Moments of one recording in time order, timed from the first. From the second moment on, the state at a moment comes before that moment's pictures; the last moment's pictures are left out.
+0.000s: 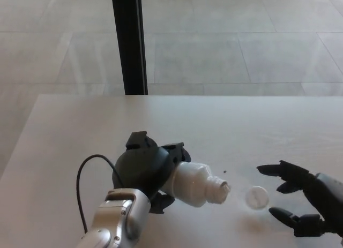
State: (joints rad) left_arm -0.46 0.30 -0.65 0.19 0.69 0.39 0.08; right_arm -0.14 -0.50 0.17 0.26 -0.41 -0.31 0.01
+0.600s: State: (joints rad) left_arm -0.59 0.30 -0.82 0.23 0.75 0.50 -0.17; right_arm -0.14 -0.53 0.25 0.26 -0.51 -0.20 0.05
